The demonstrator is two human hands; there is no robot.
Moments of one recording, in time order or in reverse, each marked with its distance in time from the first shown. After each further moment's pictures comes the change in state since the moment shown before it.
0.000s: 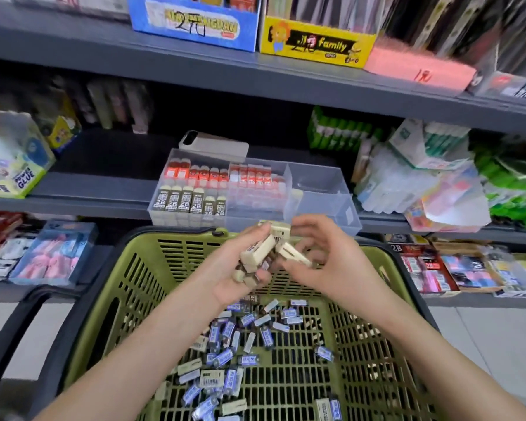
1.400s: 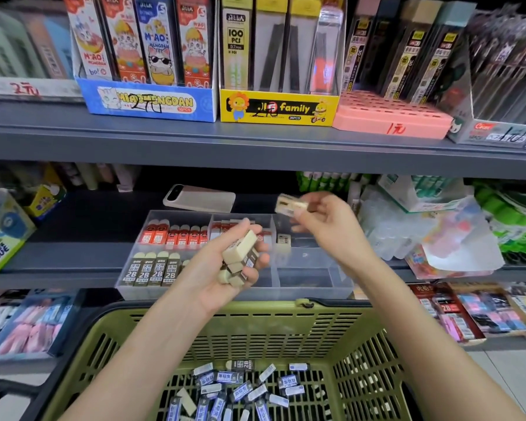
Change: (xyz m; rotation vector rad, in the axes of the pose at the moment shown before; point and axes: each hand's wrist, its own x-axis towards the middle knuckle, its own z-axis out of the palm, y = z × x) left_hand 0.042 0.066 0.042 0.045 0.029 0.156; right_hand 0.126 0.021 -0.060 0.221 0.247 0.035
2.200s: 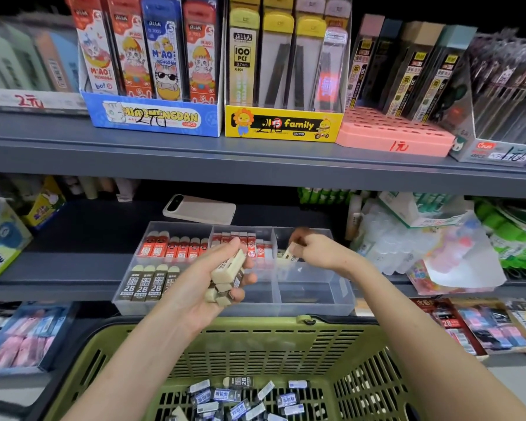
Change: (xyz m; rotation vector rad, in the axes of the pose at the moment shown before) left_hand -0.004 0.005 -0.015 0.126 0.077 0.106; right_hand 0.045 0.050 0.003 -0.588 -0.401 0.224
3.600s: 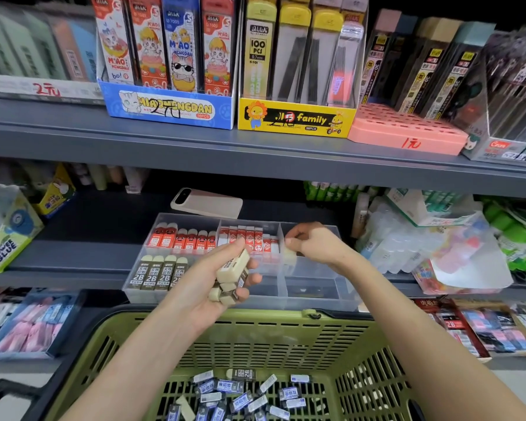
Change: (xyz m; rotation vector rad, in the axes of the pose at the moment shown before) left_hand -0.006 -0.005 -0.007 -0.019 0.028 -0.025; right_hand 0.009 -0.006 0.012 0.168 0.107 -0.076
